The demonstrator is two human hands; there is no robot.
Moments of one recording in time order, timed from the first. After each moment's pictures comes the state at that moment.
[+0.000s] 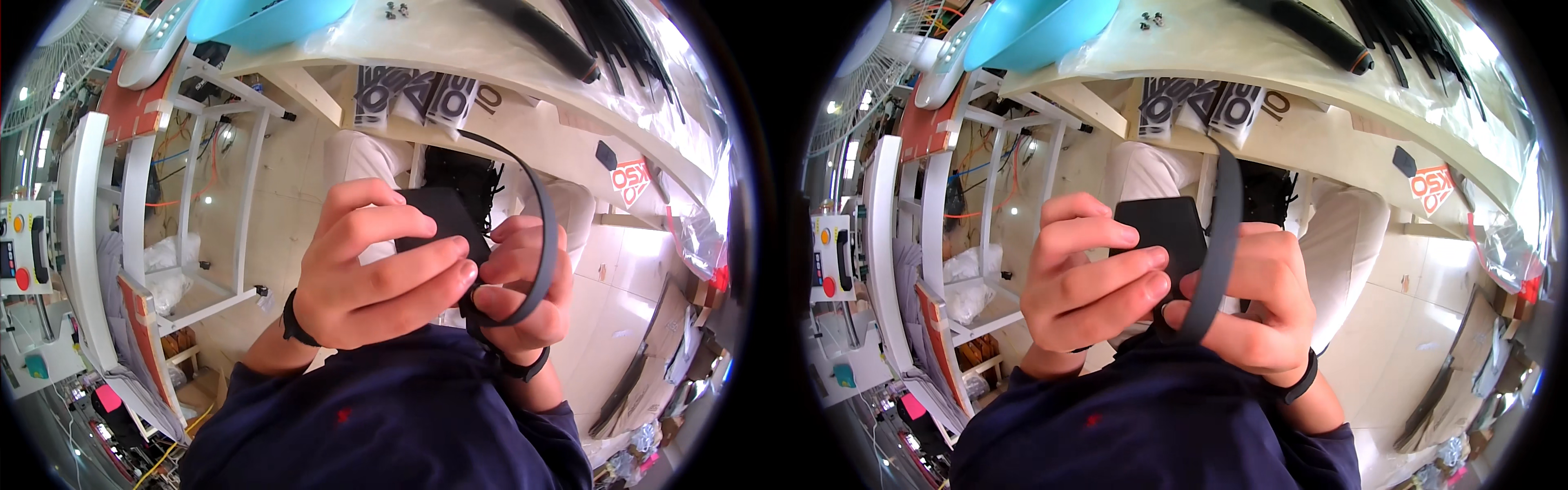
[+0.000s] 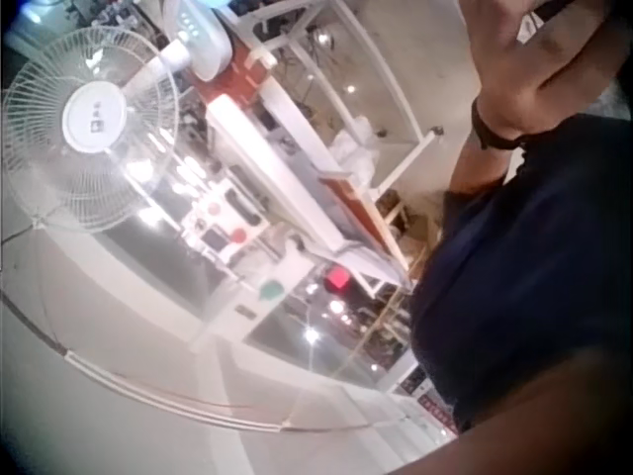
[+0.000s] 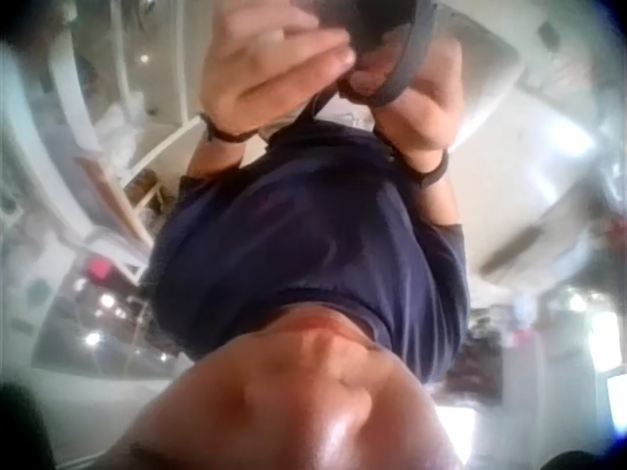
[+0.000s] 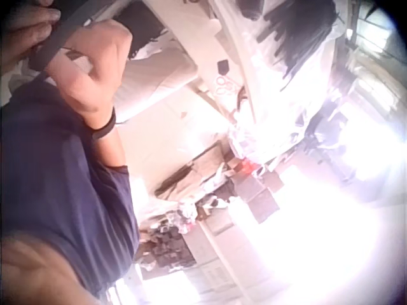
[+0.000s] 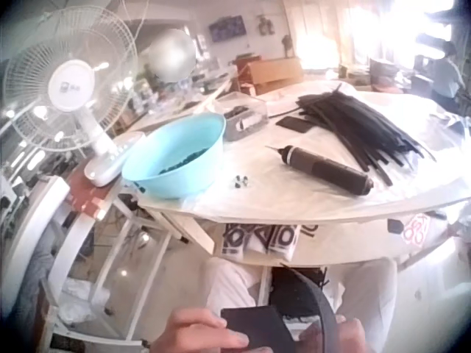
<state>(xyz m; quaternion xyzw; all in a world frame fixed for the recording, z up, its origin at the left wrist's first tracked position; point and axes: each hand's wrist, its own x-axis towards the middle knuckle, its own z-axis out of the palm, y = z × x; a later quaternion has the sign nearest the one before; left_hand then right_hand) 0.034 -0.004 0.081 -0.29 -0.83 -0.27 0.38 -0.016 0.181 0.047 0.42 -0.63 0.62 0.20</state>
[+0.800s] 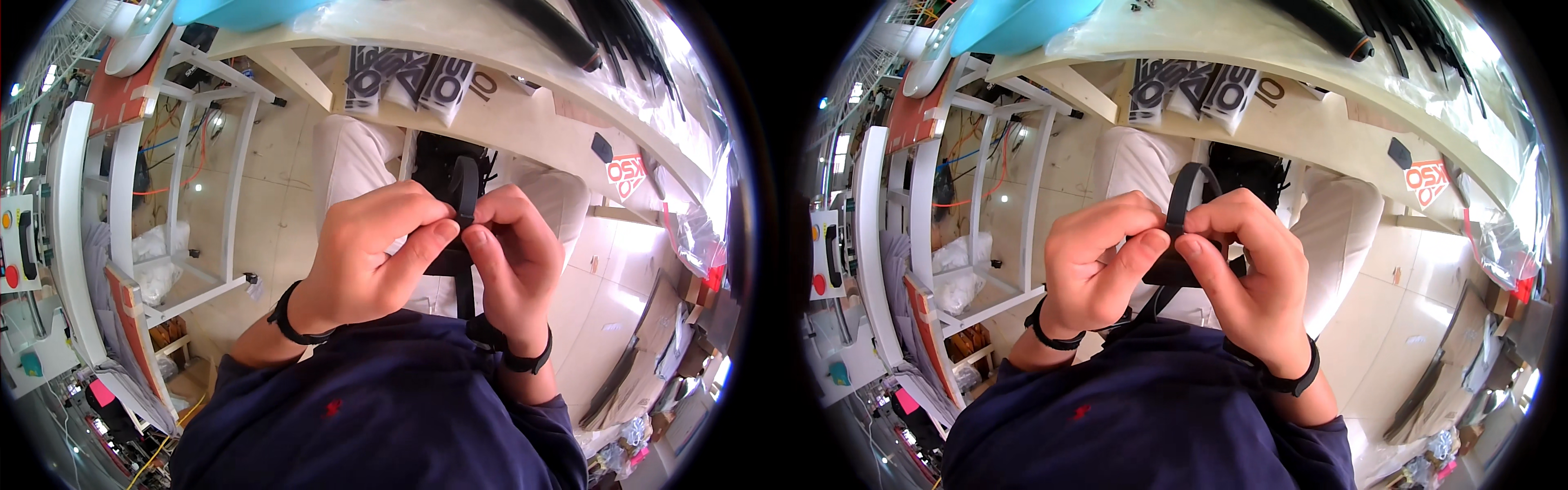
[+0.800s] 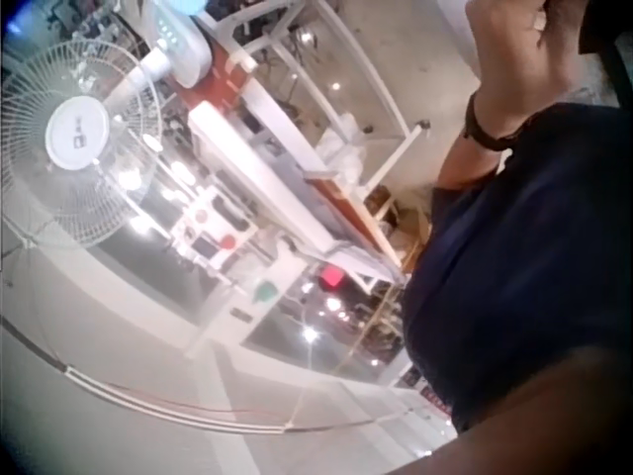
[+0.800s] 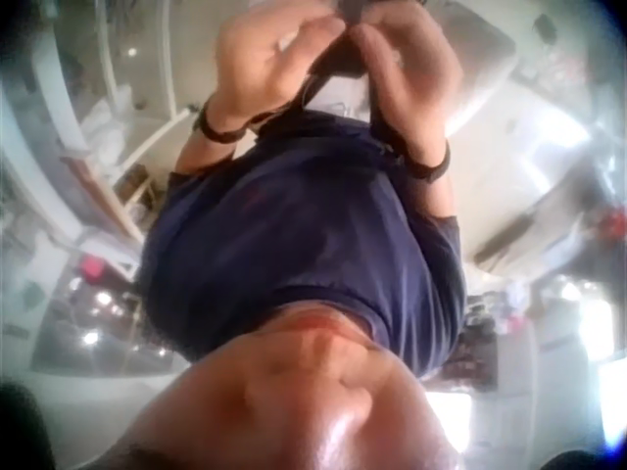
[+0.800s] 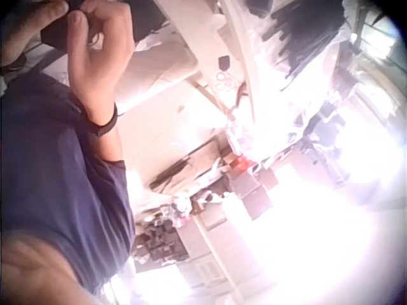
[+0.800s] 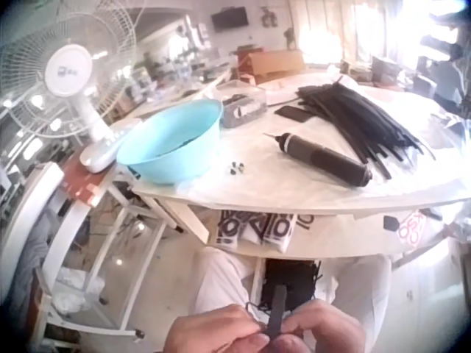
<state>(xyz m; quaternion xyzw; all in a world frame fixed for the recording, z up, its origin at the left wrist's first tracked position) 0.038 0.012 0.068 -0.09 -0.81 -0.56 0.15 -0.015 0.184 0.049 0.26 -0.66 0.70 -0.06</state>
